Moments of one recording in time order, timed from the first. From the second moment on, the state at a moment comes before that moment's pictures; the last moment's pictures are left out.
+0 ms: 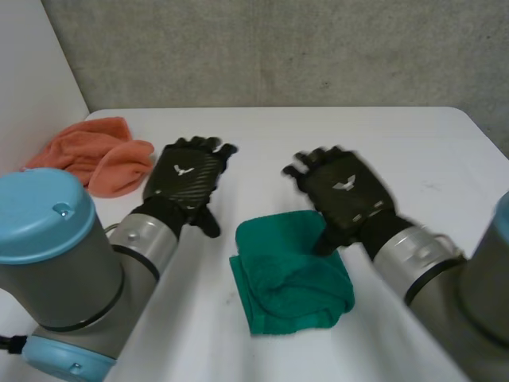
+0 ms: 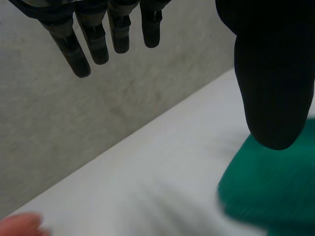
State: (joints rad) left arm 4.07 -1.82 -1.66 3.40 -1.63 3.32; right arm 2.09 -1.46 1.77 -0.19 1.35 2.82; left_hand 0.19 0.20 0.21 0.20 0.05; right_hand 0.20 0.22 0.21 0.23 0.07
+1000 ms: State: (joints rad) left arm 3.92 -2.14 -1.45 3.09 -1.75 3.24; right arm 1.98 -1.08 1.63 0.02 1.35 2.78; left_hand 0.19 0.20 0.21 0.20 0.05; right_hand 0.17 0.22 0.21 0.23 0.07
